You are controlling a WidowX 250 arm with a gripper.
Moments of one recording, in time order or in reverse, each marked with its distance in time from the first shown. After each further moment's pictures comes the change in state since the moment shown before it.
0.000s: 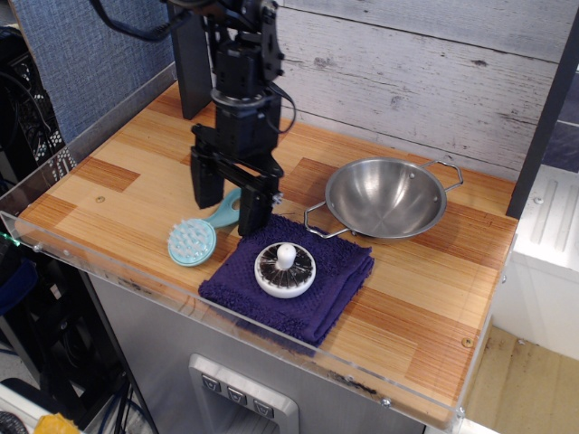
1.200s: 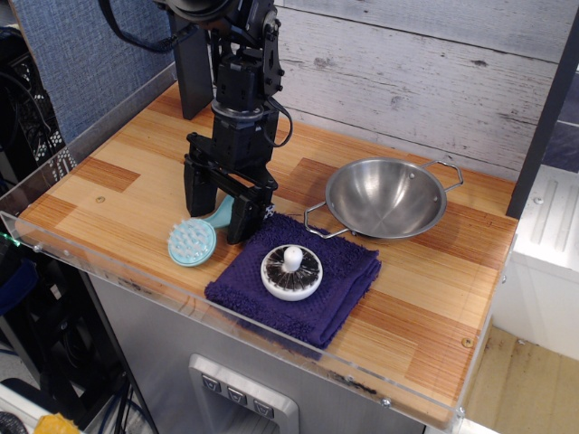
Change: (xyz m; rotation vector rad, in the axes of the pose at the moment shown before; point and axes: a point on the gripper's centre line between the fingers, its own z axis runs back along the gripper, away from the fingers) arm 0.002 -0.003 -0.017 0.009 0.060 -0.019
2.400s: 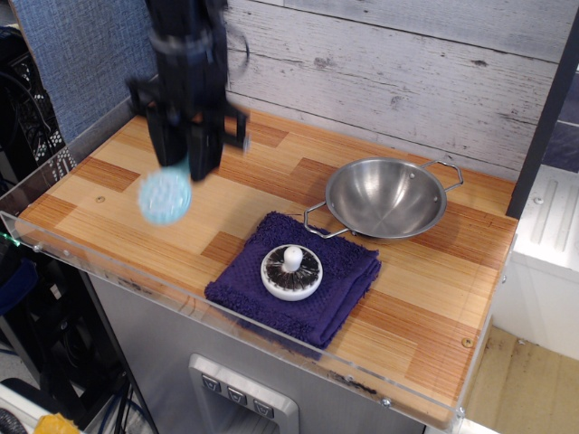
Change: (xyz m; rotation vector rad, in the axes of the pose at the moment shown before) arm -0.038 0.012 0.077 0.026 -0.216 0.334
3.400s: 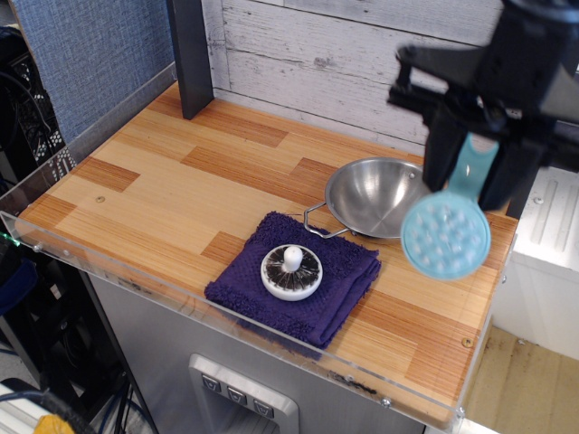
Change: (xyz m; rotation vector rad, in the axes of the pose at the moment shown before) arm -0.031 -0.206 0.081 0.031 -0.127 0.004
